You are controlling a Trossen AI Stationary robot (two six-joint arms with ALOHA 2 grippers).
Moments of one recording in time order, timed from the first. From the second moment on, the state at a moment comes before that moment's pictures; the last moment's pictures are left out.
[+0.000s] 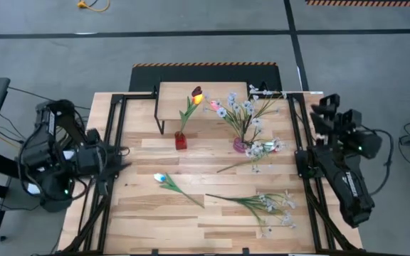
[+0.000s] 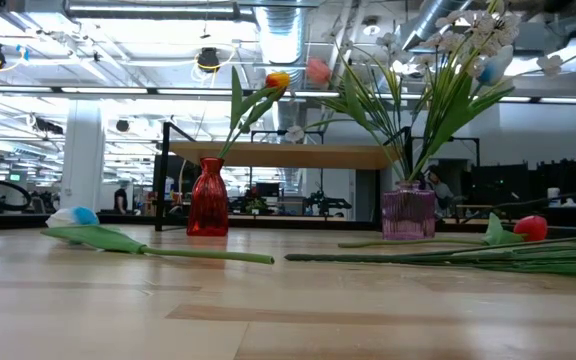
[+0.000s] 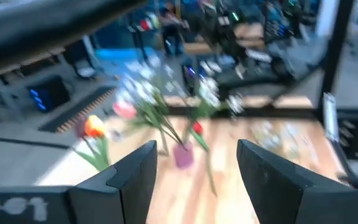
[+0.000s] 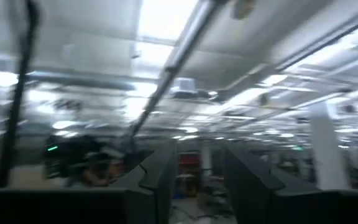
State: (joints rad) left arm -1.16 1.09 1.41 -1.40 -1.36 -0.98; right arm -1.23 0.02 0.40 0.47 -0.78 0.63
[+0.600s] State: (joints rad) left arm -1.17 1.05 1.06 -0.65 -0.99 -0.51; right arm -1.14 0.04 0.50 0.55 -0.87 0.69
